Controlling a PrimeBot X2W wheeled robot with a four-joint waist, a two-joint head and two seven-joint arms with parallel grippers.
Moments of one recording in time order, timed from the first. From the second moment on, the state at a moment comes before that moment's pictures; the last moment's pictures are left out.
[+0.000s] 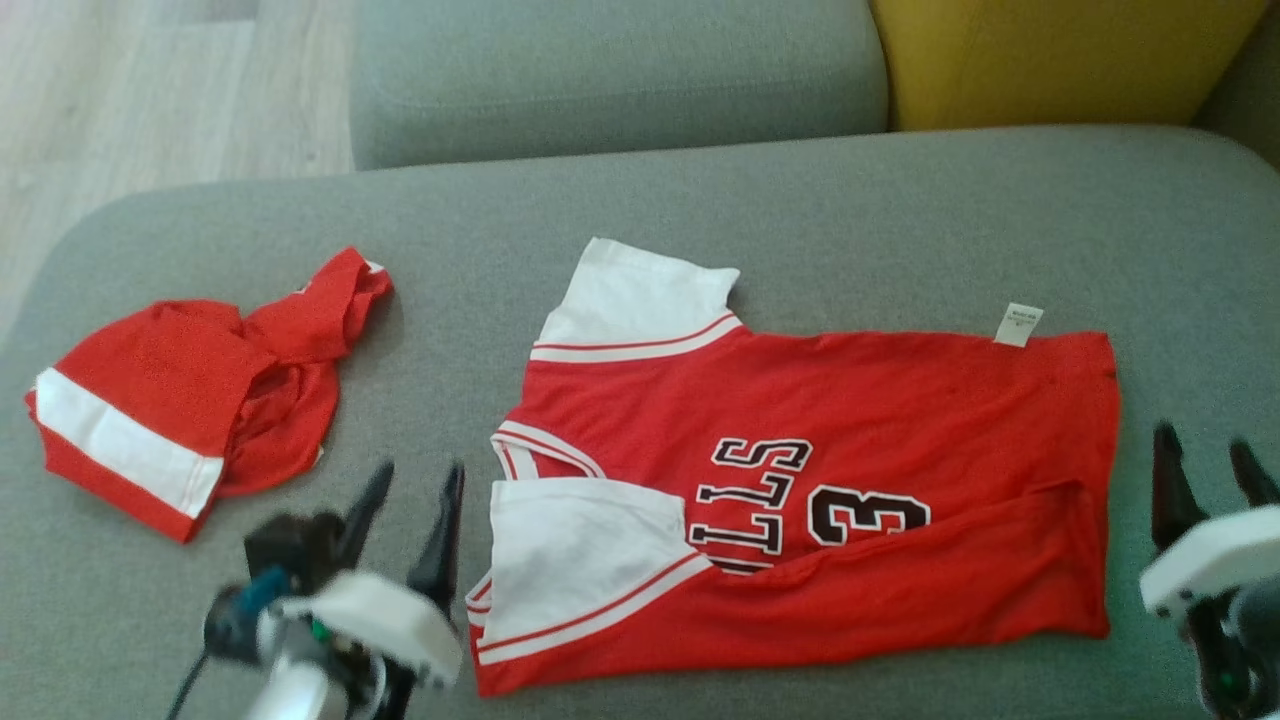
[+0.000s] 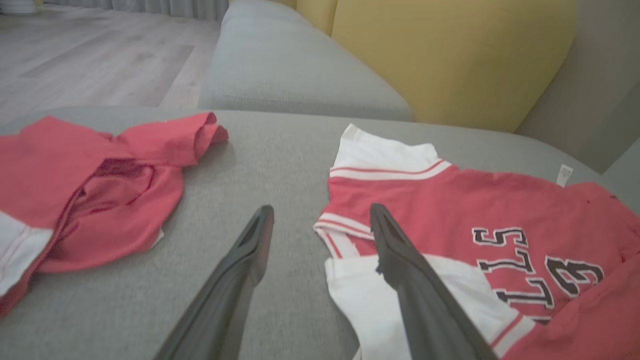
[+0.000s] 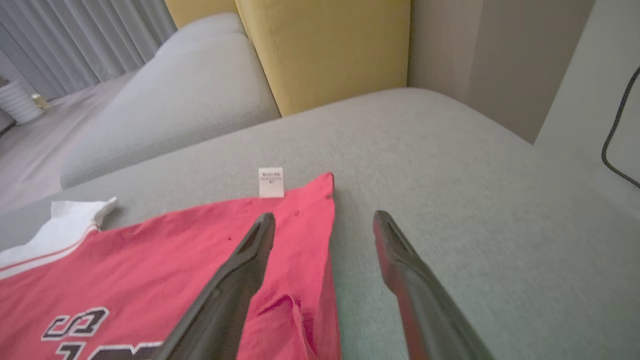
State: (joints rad) left arm -0.05 0.21 -0.40 0.29 -0.44 0.05 -0.18; right arm -0.03 -0.08 -0.32 0.17 0.22 0.13 0.26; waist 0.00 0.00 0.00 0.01
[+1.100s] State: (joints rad) left arm -1.00 0.44 -0.83 0.69 -0.72 -0.13 0.24; right arm -0.50 -0.08 0.04 0.21 0.19 0.13 0.13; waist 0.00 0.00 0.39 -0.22
